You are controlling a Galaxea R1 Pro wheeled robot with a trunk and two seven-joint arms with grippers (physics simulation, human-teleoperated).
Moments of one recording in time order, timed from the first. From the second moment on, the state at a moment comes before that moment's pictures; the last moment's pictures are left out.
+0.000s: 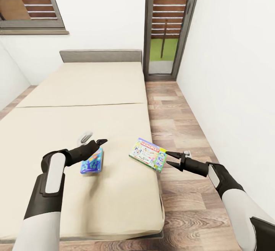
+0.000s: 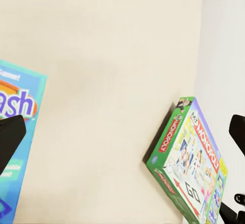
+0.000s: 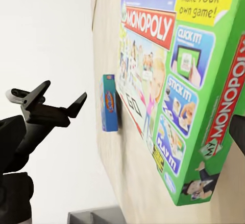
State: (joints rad) left arm -0.62 -0.08 0.27 -1.45 0.72 1.03 0.11; right arm -0.85 -0.13 -0.33 -0.48 -0.13 0.86 1.25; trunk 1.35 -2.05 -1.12
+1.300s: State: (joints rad) left arm -0.62 -0.08 0.26 -1.45 0.72 1.03 0.11; right arm -0.85 -0.14 -0.33 -0.47 -0.13 0.86 1.25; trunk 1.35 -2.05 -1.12
